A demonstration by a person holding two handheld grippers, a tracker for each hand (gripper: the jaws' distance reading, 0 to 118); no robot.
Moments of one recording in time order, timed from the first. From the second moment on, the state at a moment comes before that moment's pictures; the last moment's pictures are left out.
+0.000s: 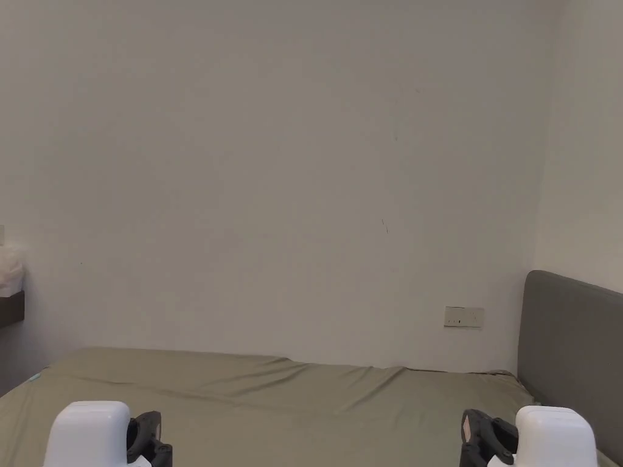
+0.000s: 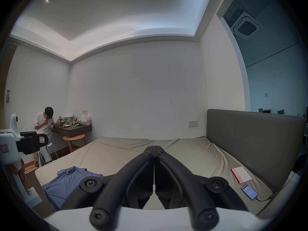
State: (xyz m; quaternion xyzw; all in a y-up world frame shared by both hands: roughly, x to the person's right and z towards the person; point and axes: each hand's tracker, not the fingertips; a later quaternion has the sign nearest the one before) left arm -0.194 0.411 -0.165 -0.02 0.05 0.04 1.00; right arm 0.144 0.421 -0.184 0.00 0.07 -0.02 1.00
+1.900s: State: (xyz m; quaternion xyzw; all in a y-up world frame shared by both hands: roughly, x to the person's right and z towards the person) left arm -0.200 0.254 -0.385 -0.18 0.00 0.02 0.98; right arm 0.184 0.249 -0.245 -0.19 0.08 -0.06 0.98
